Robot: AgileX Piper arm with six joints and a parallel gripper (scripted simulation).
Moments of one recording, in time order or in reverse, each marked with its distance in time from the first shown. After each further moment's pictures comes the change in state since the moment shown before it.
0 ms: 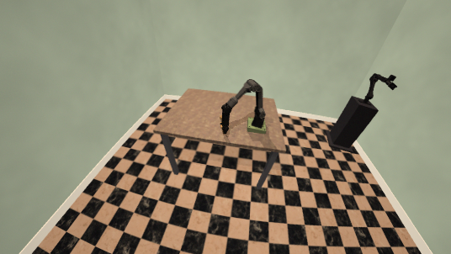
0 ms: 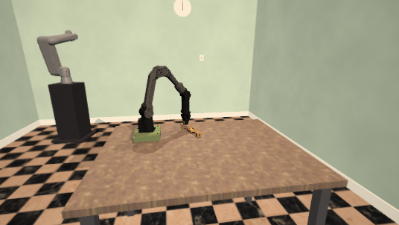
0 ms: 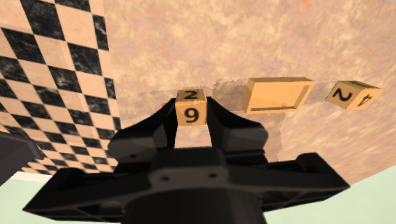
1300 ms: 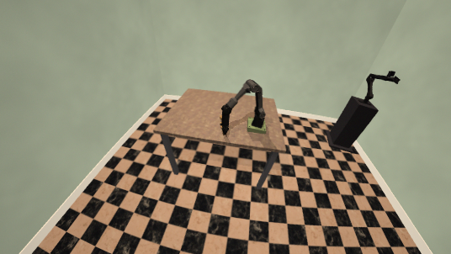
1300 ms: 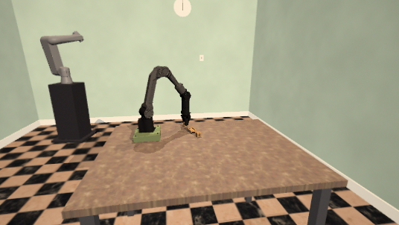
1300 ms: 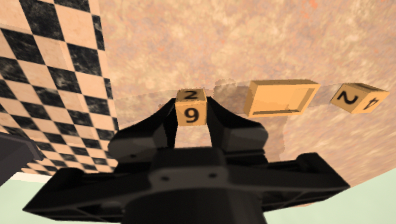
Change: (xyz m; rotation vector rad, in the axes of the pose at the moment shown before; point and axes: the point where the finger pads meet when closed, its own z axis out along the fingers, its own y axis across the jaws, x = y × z) arm -0.001 0.000 0.007 0.000 -0.002 0.000
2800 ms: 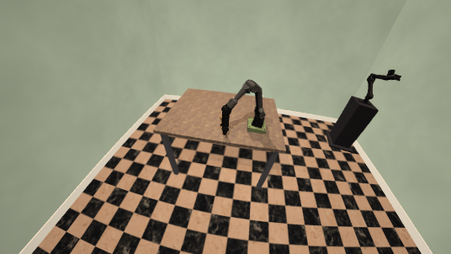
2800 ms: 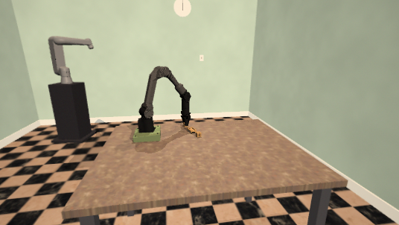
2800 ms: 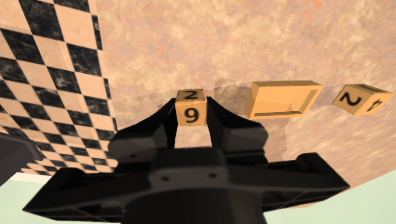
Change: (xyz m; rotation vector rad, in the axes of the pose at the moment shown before) arm 0.000 0.000 0.003 0.000 -0.001 0.000
